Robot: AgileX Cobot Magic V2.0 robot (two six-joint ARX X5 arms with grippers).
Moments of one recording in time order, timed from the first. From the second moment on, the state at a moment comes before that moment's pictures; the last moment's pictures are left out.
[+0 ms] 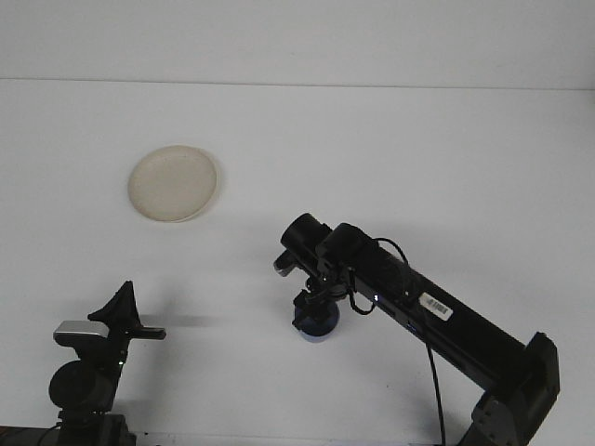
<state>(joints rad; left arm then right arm) 0.00 0.00 0.03 0.09 0.02 -0.07 0.81 1.76 1.61 -1.27 0.02 0.02</state>
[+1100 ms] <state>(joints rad) 0.00 0.42 0.47 -0.17 0.33 -0.35 0.43 0.57 0.79 -0.47 -0.05 -0.05</state>
